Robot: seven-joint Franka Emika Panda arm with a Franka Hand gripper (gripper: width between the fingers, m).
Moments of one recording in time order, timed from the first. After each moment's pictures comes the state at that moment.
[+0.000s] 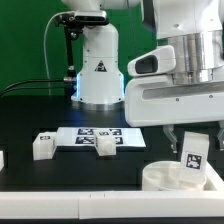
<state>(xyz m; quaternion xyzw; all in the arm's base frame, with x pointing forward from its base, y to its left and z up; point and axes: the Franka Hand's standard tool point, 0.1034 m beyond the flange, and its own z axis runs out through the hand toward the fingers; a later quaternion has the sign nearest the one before) 0.600 0.112 0.080 -0.99 0.14 -0.05 0.08</state>
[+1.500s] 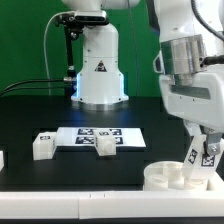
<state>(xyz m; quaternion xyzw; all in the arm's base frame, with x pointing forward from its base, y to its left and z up) 0.592 0.130 0.078 -0.71 0.70 0.01 0.12</state>
